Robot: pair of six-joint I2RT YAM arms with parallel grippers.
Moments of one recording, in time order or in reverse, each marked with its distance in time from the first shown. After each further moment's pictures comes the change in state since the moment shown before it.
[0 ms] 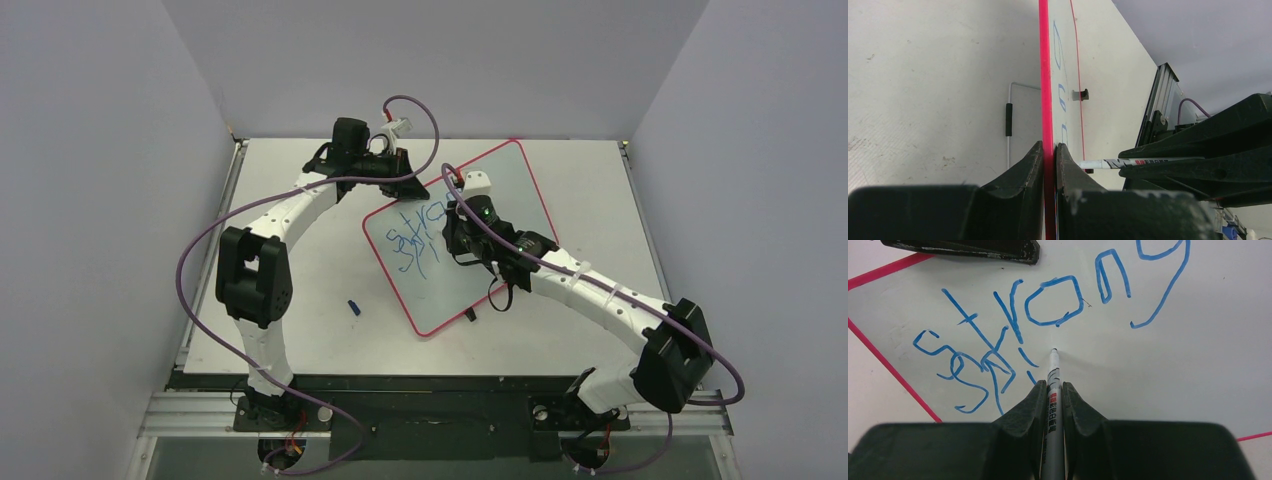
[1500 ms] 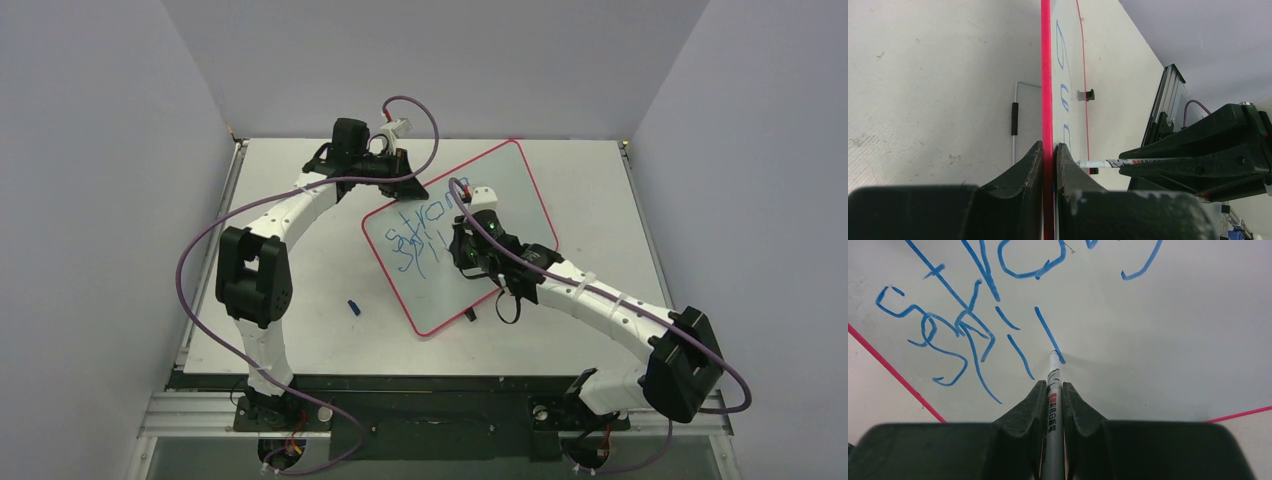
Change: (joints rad) left arm 0.000 0.000 -0.002 -0.006 -0.023 0.011; right arm -0.001 -0.068 -0.137 0.008 -0.014 0.041
